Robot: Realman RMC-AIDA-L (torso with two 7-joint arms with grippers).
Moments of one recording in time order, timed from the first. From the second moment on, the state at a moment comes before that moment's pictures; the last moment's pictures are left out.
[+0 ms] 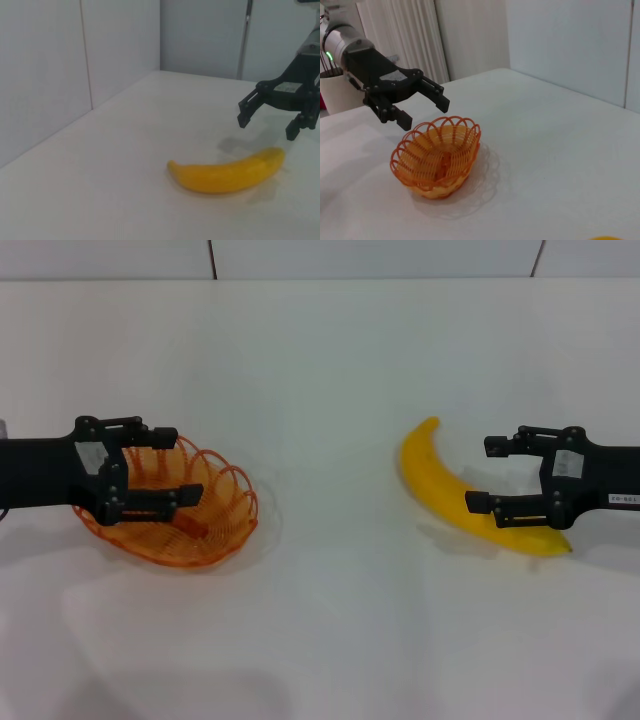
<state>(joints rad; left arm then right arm) -0.46 -2.01 0.86 0.85 1.98 1.56 -1.33 0.43 2.04 -0.67 -0.73 -2.08 -1.59 1.29</state>
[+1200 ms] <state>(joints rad) -0.50 -1.93 0.85 1.07 2.10 1.47 -2.01 0.44 2.04 -0.66 -0.73 -2.08 -1.58 1.28</state>
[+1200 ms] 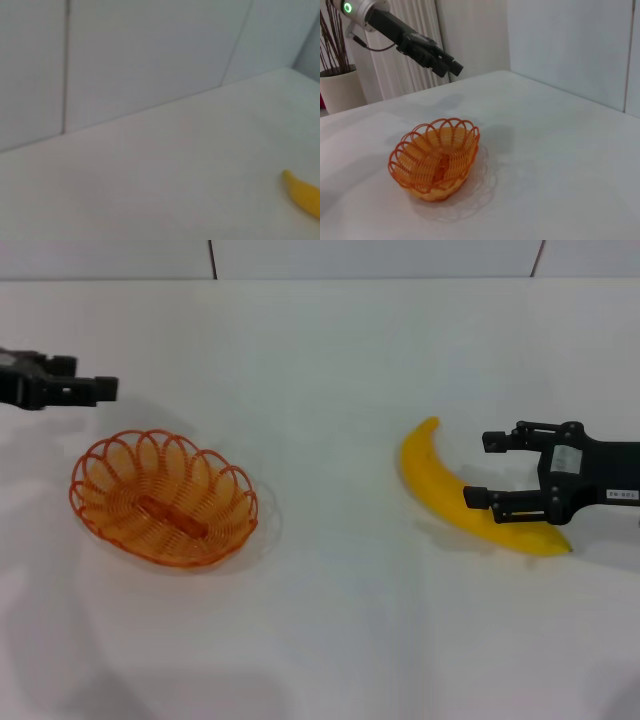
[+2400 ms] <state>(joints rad) -0.59 -1.98 0.85 0.99 2.46 1.39 -2.13 0.46 2.04 -0.67 -0.71 -2.08 -1.58 1.28</state>
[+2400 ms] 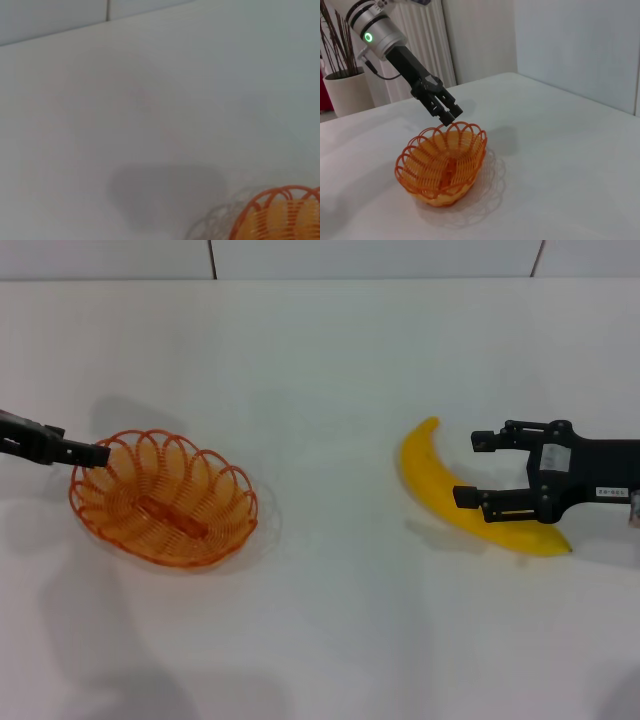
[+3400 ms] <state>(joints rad) -0.61 -2.00 0.91 0.94 2.48 1.33 -2.11 0.47 2.04 -0.67 -0.70 -2.08 -1.58 1.28</state>
